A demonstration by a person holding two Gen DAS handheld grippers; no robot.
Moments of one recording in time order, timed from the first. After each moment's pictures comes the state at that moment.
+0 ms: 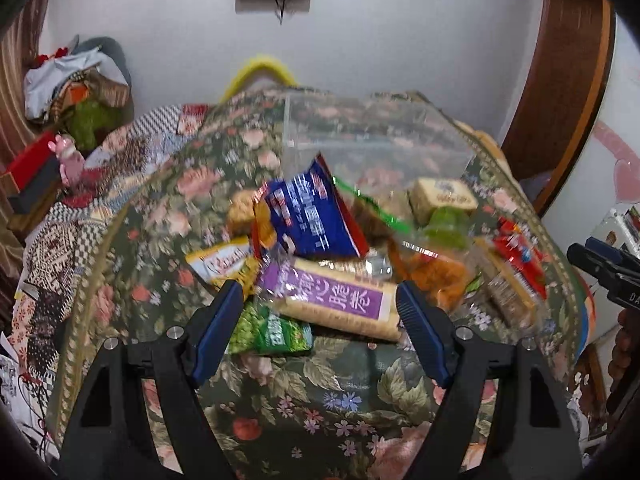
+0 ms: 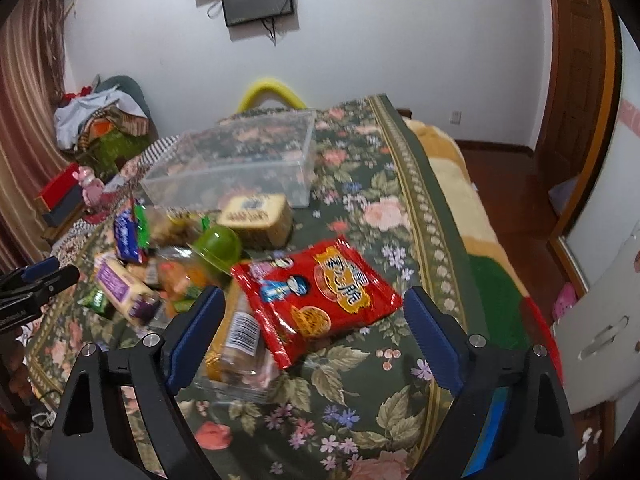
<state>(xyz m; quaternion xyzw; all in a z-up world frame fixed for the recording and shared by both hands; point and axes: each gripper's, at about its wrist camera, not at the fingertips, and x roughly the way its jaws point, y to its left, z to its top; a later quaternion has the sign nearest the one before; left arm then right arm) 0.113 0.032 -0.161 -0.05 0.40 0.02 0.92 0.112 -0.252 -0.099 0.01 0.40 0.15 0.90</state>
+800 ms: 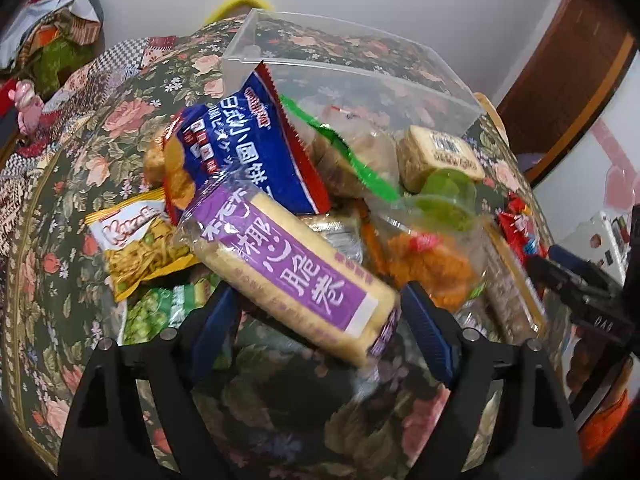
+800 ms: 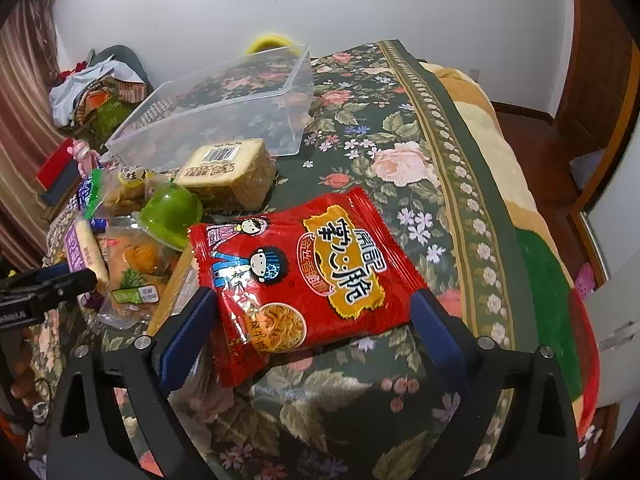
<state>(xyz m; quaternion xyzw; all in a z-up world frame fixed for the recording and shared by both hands) 0.170 0.014 -0.210 -0.12 0.48 -0.02 0.87 0.154 -0.252 -0.143 0.02 0.47 0.17 0.87</state>
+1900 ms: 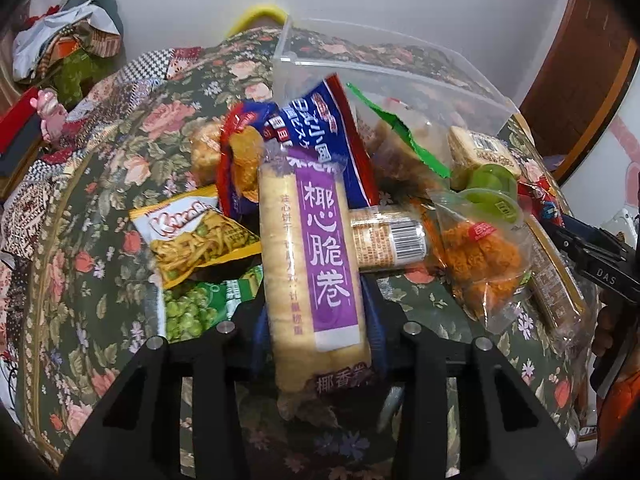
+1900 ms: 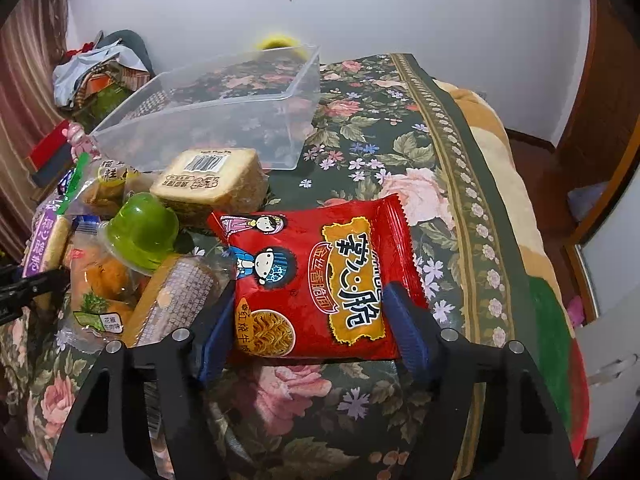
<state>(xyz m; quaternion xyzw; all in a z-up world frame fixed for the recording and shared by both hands) 0.152 0.037 -0.215 -0.08 0.46 0.02 0.88 0.172 -0.236 -0.149 -0.03 0.44 0.18 0.88</state>
